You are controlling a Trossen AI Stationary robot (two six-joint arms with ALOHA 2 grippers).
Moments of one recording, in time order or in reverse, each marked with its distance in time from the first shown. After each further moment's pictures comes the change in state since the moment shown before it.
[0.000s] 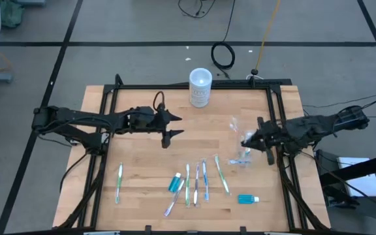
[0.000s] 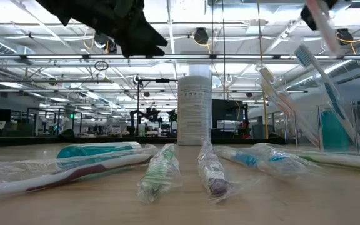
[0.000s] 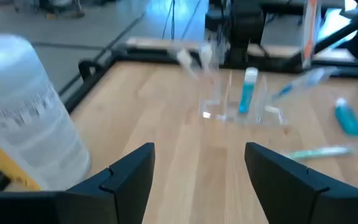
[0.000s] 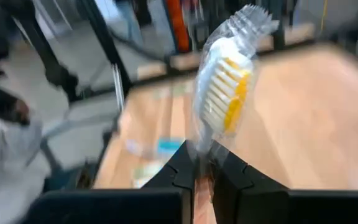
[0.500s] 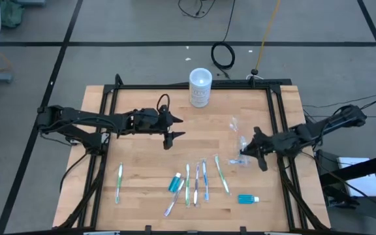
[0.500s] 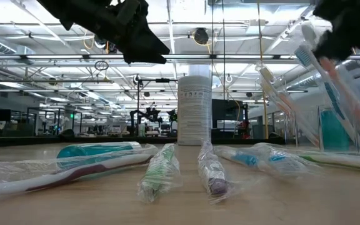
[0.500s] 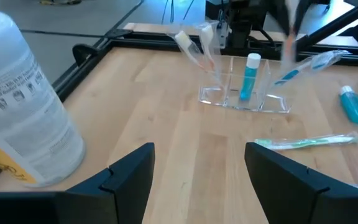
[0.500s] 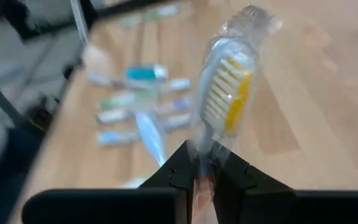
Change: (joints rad) left arm -0.001 0.050 0.000 0.002 0.001 -0.016; right arm 0.063 -0.025 -0.243 -0.008 0.066 0.057
